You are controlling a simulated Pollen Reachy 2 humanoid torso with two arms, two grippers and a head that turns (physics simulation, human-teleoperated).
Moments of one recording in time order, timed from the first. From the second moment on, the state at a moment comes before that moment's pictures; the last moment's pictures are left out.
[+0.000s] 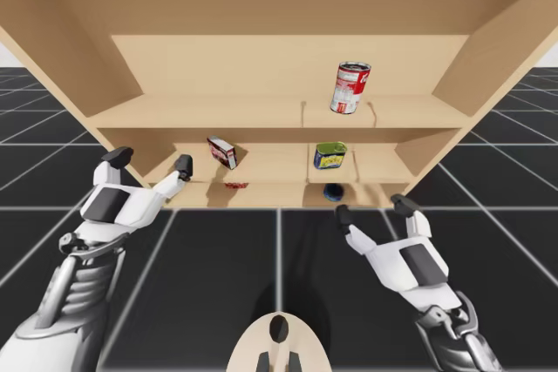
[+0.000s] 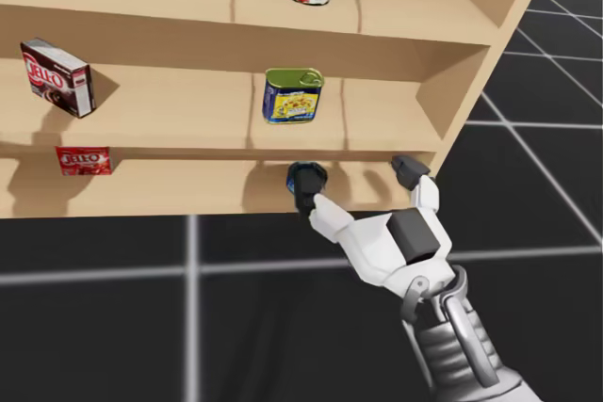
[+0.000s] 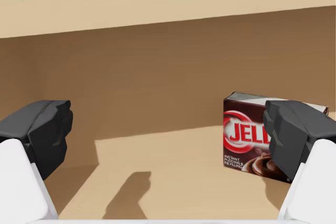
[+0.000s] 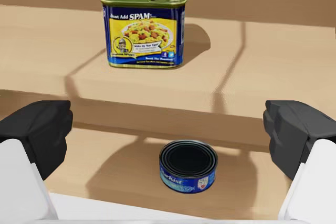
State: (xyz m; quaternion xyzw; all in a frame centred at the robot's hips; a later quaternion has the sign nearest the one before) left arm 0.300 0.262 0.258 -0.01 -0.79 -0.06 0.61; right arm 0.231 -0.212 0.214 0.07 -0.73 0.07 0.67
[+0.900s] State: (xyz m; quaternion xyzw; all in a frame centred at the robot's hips) left arm 0.300 0.265 0.260 -0.02 -0.79 -0.06 0.61; right arm 0.366 -0.200 0.111 0.05 -0.64 0.05 0.76
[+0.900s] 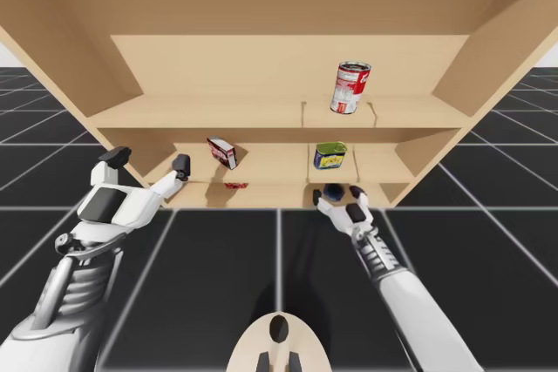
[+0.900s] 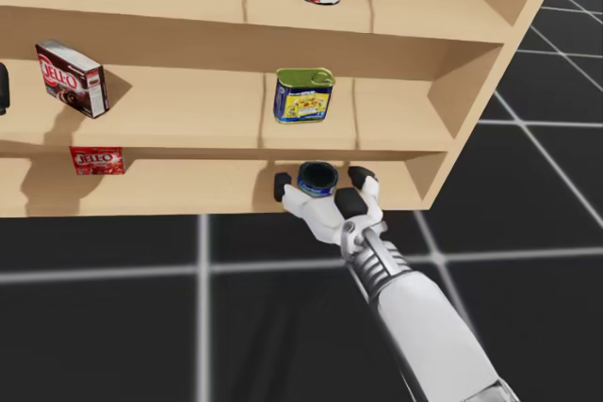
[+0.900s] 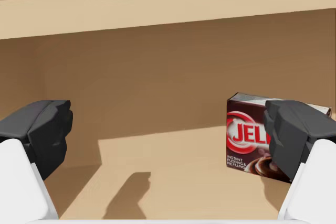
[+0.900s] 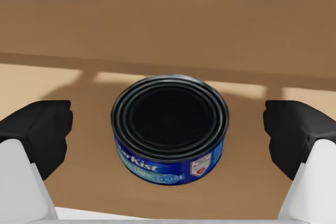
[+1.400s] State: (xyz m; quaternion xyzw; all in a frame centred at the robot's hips) left arm 0.300 0.265 0.259 -0.02 -0.79 -0.06 0.61; right arm 0.401 -0.196 0.105 0.04 -0.62 0.06 0.78
